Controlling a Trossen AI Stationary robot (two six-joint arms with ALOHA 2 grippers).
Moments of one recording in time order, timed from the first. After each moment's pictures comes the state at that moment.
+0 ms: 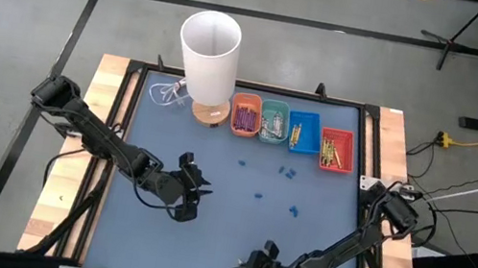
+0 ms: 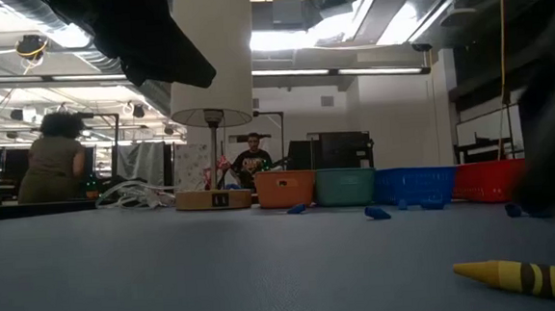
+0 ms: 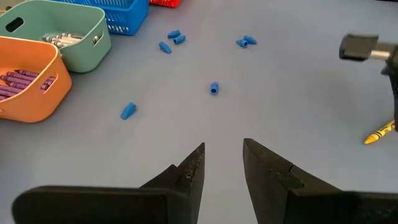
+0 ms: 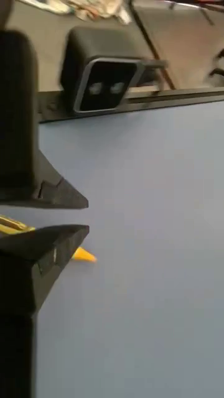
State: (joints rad) left arm -0.43 1.44 0.80 -0.06 -0.56 -0.49; right arm 0.83 2.03 1.24 -0.11 0.56 1.08
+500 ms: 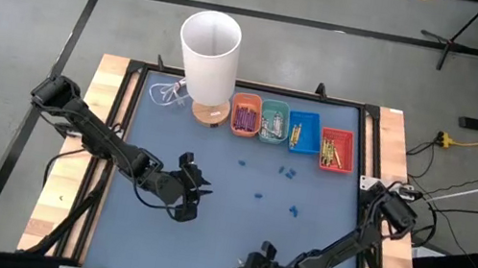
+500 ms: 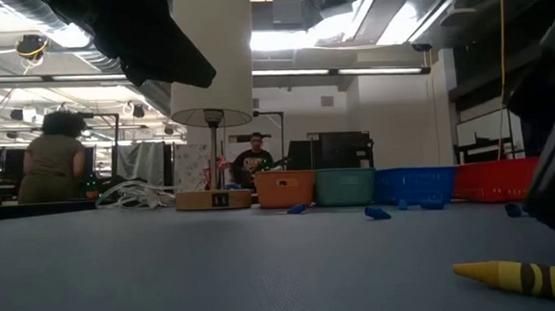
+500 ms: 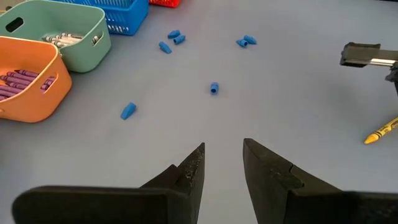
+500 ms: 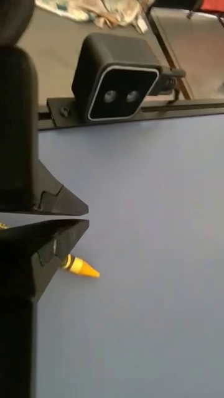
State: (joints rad) left arm -0.43 1.44 0.80 -0.06 -0.56 -0.49; right arm 0.81 2.05 1.24 -0.07 0.51 1.01
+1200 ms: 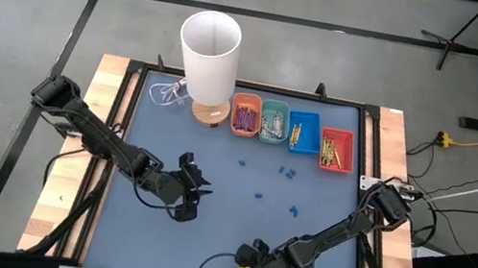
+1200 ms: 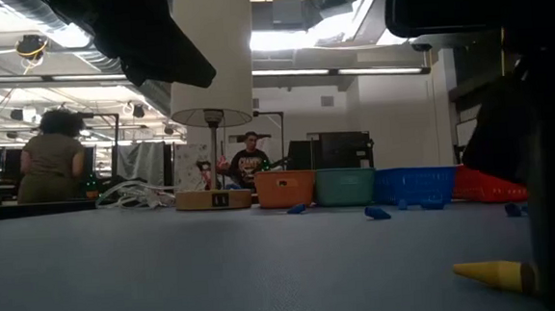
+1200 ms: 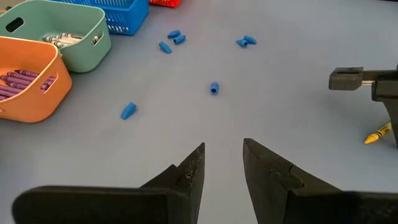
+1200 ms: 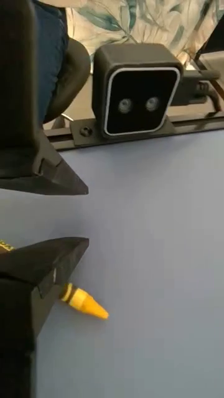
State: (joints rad) left arm -0.43 1.44 0.80 -0.06 -0.56 -0.49; right arm 0.69 2.05 1.24 -0.04 0.08 0.99
